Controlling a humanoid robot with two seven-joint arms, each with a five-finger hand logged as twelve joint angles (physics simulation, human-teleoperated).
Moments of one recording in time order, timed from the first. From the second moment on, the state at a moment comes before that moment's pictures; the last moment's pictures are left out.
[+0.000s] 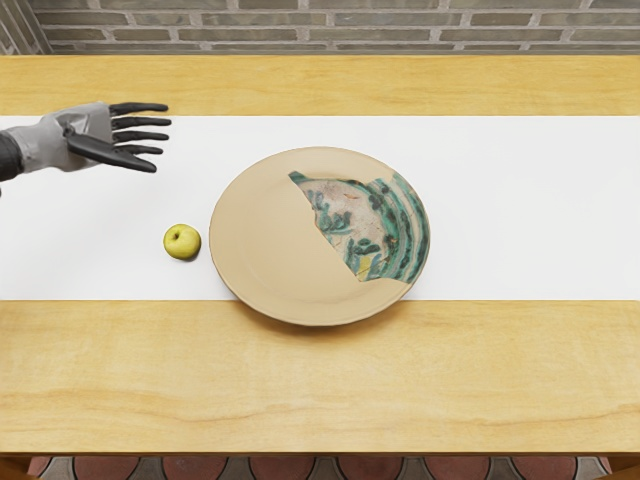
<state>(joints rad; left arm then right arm) -0.93 0.61 -0.65 -0.75 0.30 -0.61 0.21 -0.04 0.00 0.11 0.08 -0.06 0.00 0.07</state>
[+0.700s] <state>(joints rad) -0.97 0.94 -0.59 -1.31 0.53 -0.61 0.28 -0.05 0.00 0.11 0.08 -0.06 0.00 0.07</state>
